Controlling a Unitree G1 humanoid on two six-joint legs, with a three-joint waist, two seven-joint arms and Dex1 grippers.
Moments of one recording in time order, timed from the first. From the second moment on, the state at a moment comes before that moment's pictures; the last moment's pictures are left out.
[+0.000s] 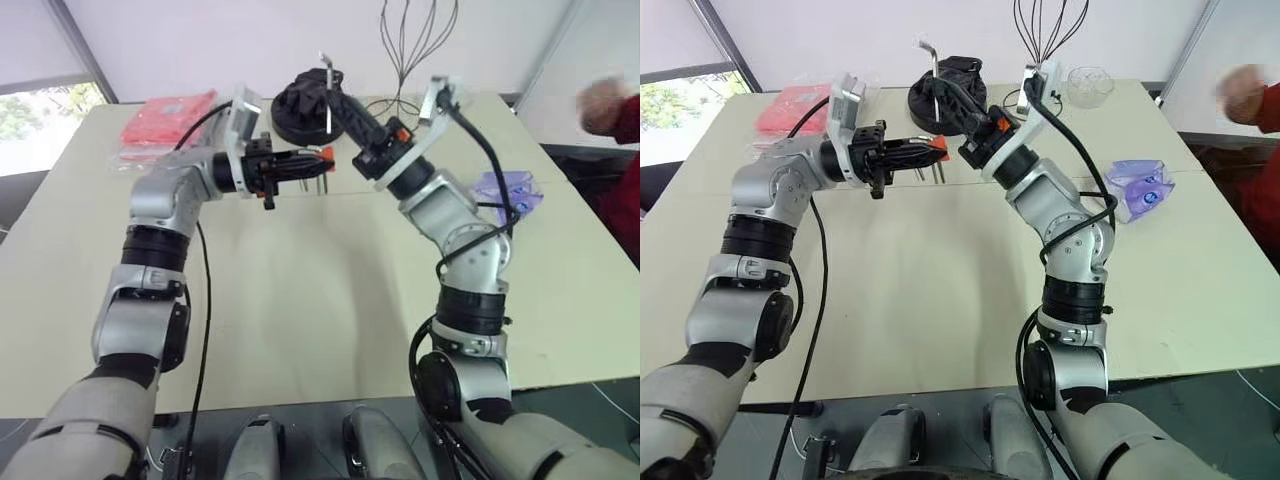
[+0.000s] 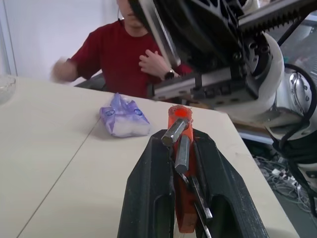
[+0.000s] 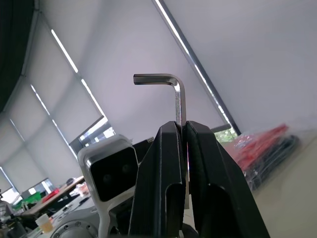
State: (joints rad) left arm -1.07 0.41 0.01 0.56 -0.48 0.45 -1.35; right arm -0.83 0.00 -0.26 -0.09 0.83 0.75 0.36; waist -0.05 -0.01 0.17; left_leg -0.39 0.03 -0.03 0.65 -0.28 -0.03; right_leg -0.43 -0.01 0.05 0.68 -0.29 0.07
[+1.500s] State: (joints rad) left arm -1.09 0.39 0.03 0.57 -0.49 0.49 -1.33; right arm -0.78 -0.03 -0.21 -0.07 0.86 0.68 0.35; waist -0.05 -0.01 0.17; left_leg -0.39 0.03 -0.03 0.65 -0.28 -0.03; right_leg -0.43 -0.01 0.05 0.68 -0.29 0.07
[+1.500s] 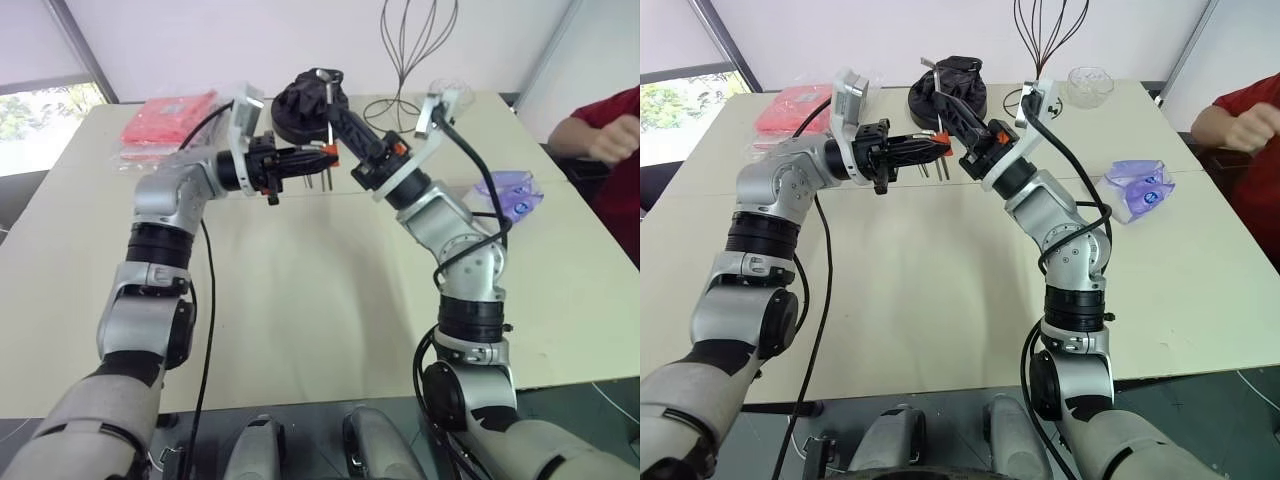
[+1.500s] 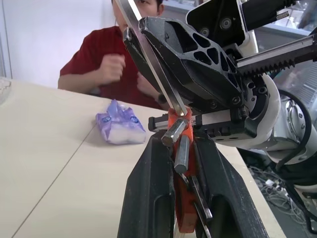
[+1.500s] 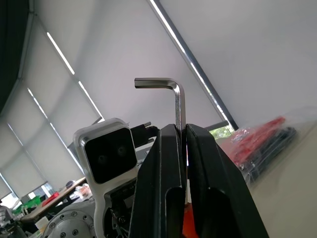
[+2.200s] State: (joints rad) left arm -1.07 0.39 0.04 0.55 -0.49 0.52 -1.31; right arm -0.78 -0.04 -0.20 -0.04 0.85 0.65 0.37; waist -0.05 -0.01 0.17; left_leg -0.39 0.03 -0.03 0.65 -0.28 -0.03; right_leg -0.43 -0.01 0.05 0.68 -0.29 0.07
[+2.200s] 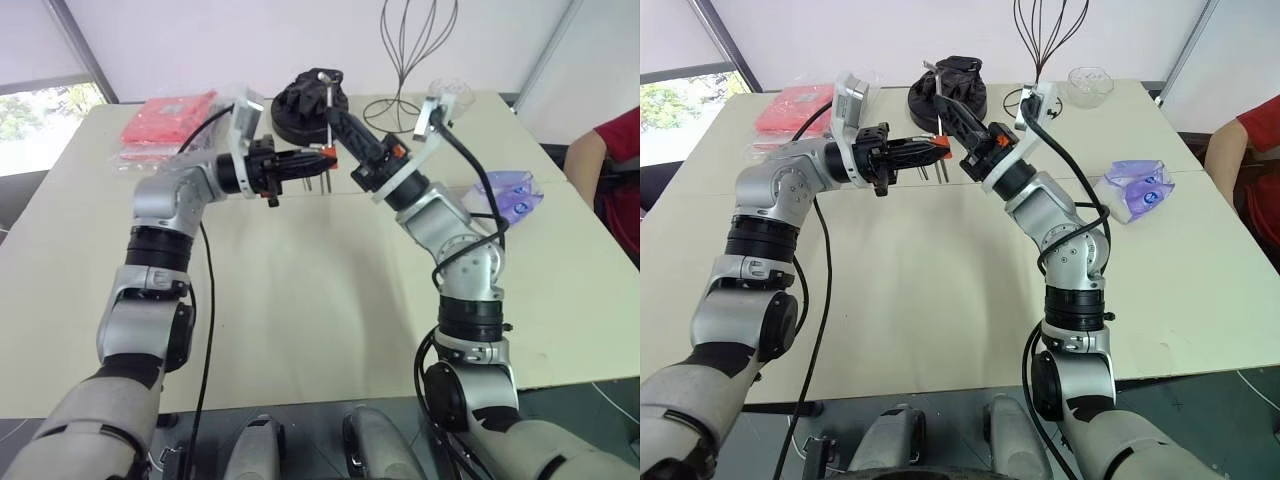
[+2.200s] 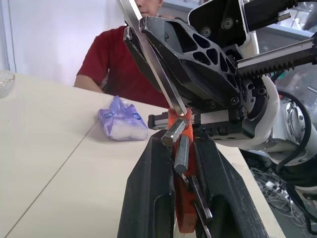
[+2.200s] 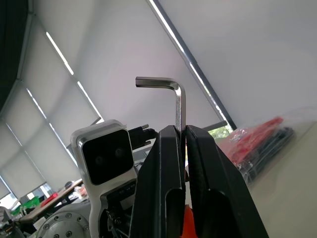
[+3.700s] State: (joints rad) left arm -1.06 0.40 0.01 0.58 -0.44 0.49 -1.37; right arm -0.72 -0.16 -0.12 -0.08 0.79 0.63 0.52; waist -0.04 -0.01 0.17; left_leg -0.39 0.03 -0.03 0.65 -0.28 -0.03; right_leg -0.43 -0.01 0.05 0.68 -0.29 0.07
